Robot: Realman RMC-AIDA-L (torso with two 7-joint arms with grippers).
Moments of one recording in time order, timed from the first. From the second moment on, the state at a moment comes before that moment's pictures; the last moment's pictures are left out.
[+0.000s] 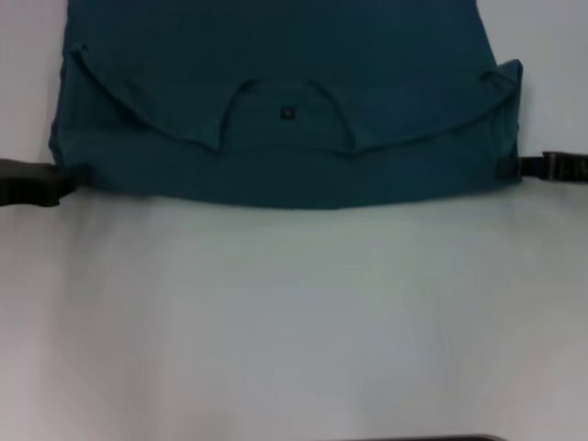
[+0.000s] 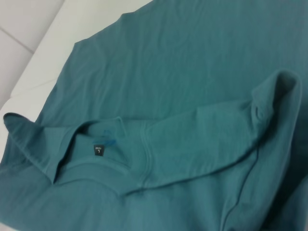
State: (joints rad) left arm -0.41 -2.10 -2.53 -0.90 -0.86 1.37 -1.83; right arm 0.47 1.98 2.55 0.58 -2.21 1.36 -1.13
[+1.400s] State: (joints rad) left arm -0.21 -2.09 -2.55 -0.93 -0.83 1.80 -1.74; right arm 0.17 1.98 2.63 0.67 -2.22 1.72 -1.41
